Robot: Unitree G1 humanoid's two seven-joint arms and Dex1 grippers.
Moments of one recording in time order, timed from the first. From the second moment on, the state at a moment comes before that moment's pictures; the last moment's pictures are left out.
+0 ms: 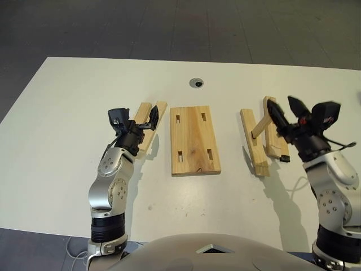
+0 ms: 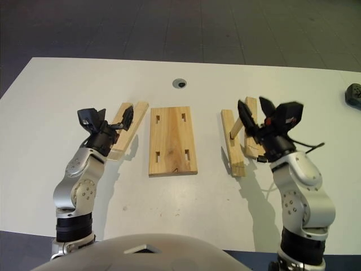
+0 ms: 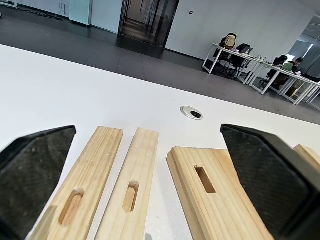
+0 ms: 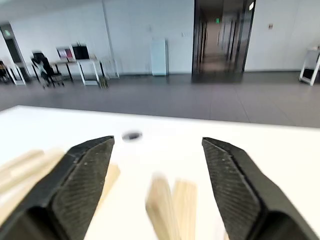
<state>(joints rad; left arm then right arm) 0.01 0.05 0.07 -0.37 -0.36 0.45 -0.08 0.18 -0.40 -0.31 -0.57 0.57 0.55 0.27</state>
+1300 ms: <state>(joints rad) 0.00 0.06 0.07 -0.36 -0.34 0.46 -0.07 0.23 -0.50 -0.08 -0.47 0.32 0.80 0.29</state>
